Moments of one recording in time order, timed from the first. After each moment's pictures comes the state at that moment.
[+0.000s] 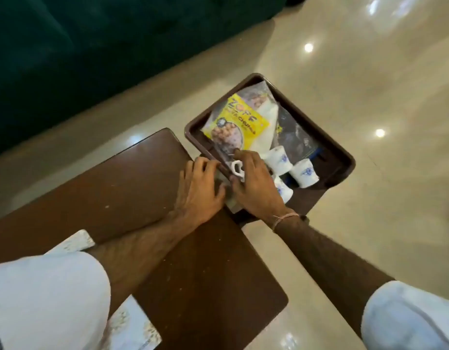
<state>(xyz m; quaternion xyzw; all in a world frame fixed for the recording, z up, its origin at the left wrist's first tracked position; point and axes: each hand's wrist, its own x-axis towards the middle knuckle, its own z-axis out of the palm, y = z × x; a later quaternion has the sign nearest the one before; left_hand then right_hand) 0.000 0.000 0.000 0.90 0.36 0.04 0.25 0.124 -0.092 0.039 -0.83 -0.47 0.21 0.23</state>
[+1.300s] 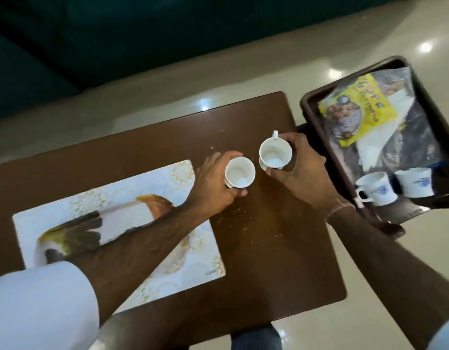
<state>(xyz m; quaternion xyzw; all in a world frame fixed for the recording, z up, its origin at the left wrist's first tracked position) -0.199 0.003 0.026 0.72 0.52 0.10 0.44 0.010 -0.046 0.049 -0.76 -0.51 0.33 0.24</state>
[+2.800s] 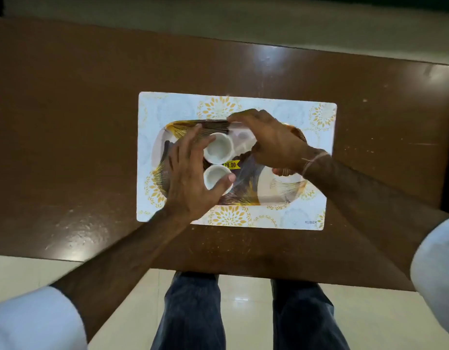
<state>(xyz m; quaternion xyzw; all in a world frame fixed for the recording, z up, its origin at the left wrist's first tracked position) -0.524 -0.110 0.021 0.66 0.66 0.22 0.28 -0.330 -0.006 0.019 -0.47 -0.79 0.40 -0.01</state>
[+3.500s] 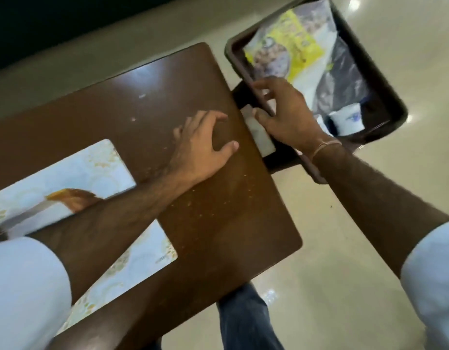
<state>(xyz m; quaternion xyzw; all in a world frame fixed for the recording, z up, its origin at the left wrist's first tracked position) -0.099 -0.027 0.021 0.81 0.42 0.06 0.40 0.103 -0.081 0.057 -0.79 -0.54 0.24 0.17</state>
